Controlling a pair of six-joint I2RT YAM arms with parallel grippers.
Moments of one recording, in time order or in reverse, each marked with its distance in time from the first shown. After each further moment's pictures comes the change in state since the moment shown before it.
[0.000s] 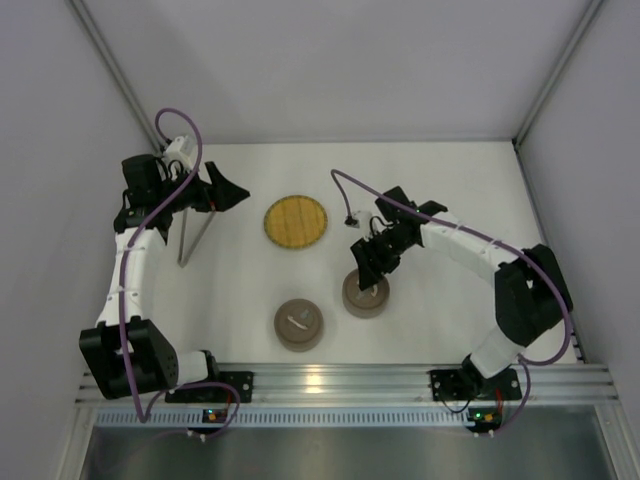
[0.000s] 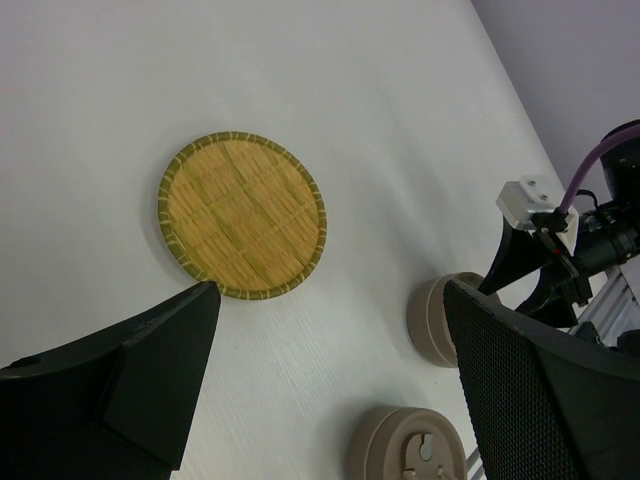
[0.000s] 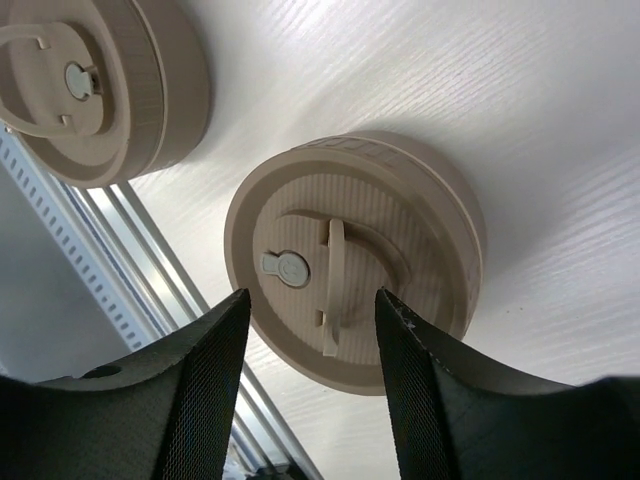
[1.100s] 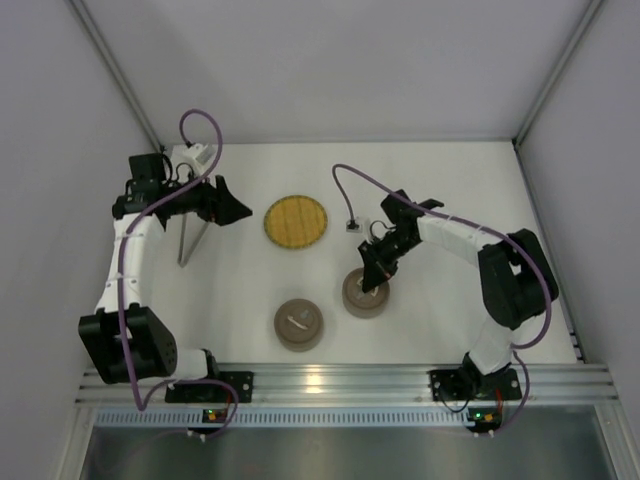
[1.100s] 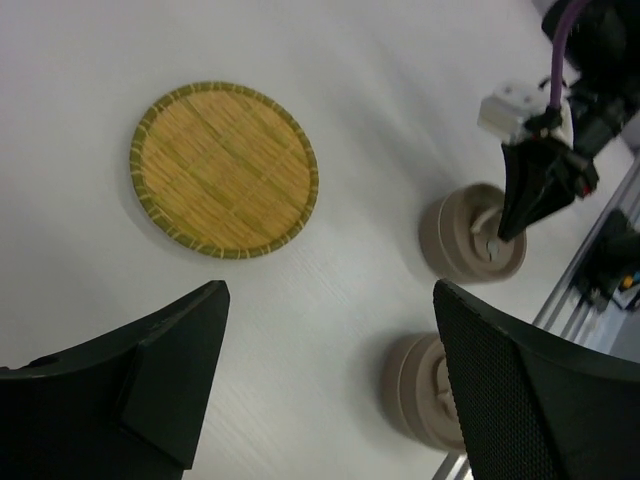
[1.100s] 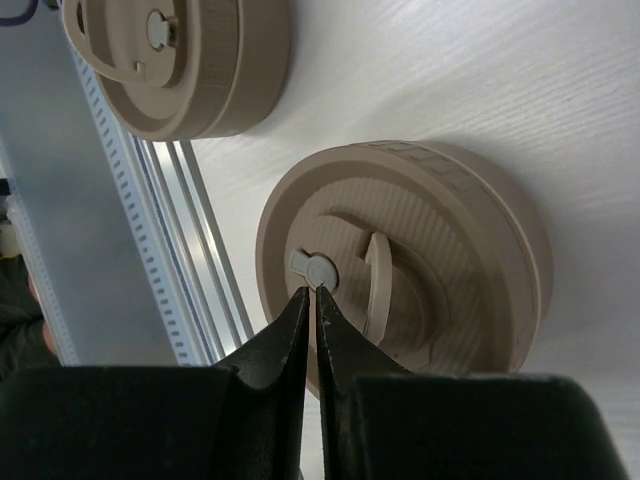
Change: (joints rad) left arm -0.008 0.054 0.086 -0.249 0.102 0.312; right arm -0.066 0.095 -0.002 -0.042 -0.269 -0.222
